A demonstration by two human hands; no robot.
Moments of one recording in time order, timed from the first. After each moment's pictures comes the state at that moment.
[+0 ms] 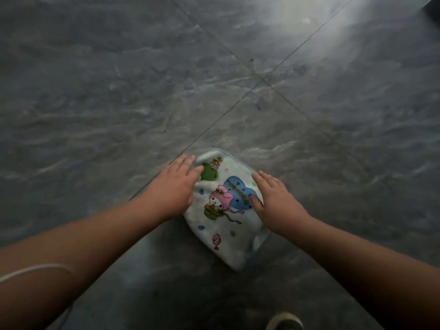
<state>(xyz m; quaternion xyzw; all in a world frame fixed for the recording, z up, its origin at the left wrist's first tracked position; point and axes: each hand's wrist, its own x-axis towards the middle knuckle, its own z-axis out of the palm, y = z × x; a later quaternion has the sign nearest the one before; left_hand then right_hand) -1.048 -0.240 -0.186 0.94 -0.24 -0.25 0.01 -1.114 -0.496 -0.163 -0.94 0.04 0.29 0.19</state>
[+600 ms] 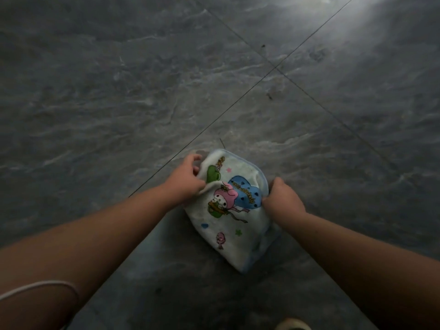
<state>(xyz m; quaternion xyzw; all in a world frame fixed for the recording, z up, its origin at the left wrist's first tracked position) -1.040 -0.263 -0.216 0.83 0.12 -0.34 0.43 -1.102 -0.496 -0.224 -0.89 0.26 0.31 0.23</state>
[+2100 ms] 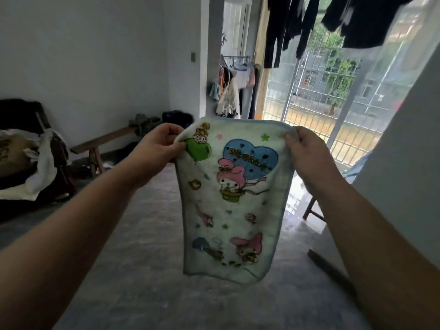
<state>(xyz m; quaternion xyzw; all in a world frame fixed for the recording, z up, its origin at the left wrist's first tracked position) -0.979 -0.298 0.966 0.75 -0.12 0.09 0.64 -0.998 -0.611 0.982 -0.81 -0.06 -0.22 0.54</state>
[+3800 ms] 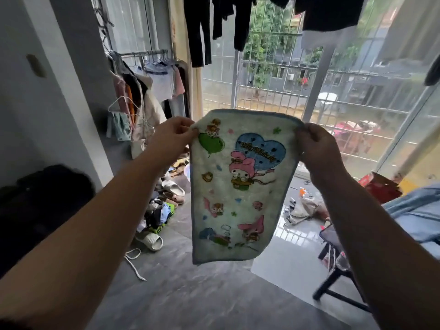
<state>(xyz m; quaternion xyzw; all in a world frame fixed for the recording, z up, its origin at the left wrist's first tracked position) 0.176 -0.594 0.957 0.75 -0.21 0.00 0.62 0.041 -0.865 0.949 -0.73 0.13 -0.35 0.57</state>
